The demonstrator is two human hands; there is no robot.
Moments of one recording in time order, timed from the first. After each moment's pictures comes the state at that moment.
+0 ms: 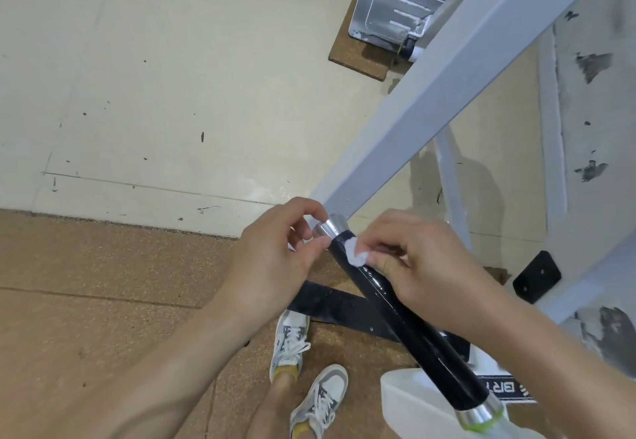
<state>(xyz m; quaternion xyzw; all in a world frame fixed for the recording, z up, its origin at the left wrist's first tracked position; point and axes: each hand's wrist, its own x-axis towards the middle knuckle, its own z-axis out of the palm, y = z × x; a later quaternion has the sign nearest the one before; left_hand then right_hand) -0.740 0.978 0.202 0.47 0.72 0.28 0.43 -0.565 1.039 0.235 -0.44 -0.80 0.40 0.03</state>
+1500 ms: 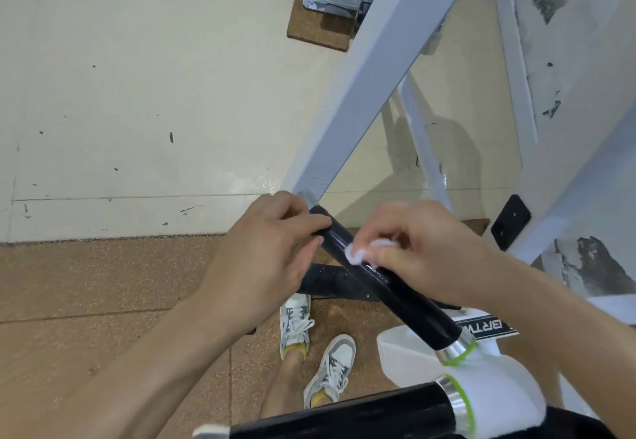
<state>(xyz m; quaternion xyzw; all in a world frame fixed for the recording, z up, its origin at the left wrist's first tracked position) -0.735 0.974 0.215 0.71 0.61 0.17 0.31 -0.538 1.027 0.258 -0.47 -0.74 0.48 -0.02</state>
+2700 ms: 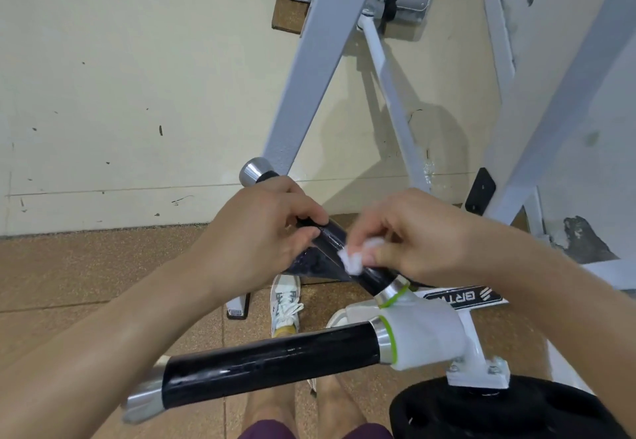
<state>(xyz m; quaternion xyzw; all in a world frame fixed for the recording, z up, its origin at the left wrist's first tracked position) -0.684 0.967 0.249 0.70 0.59 0.11 0.39 -0.489 1.006 0.280 -0.44 -0.74 0.51 -0.09</state>
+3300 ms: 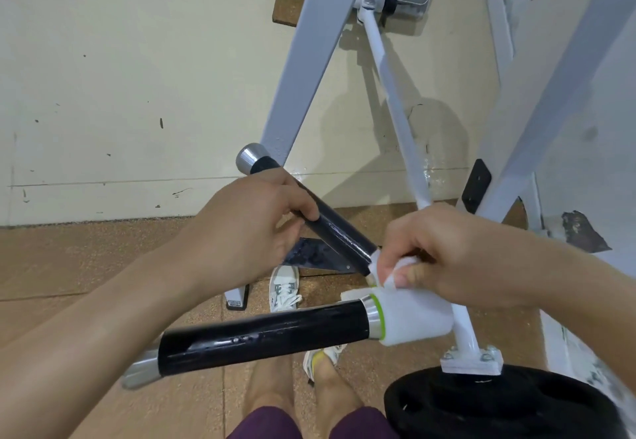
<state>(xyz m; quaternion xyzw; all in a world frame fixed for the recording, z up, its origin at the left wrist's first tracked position) -0.684 0.957 0.264 0.71 0.59 0.06 0.38 -0.462 0.987 0.305 -0.42 -0.73 0.50 -0.22</state>
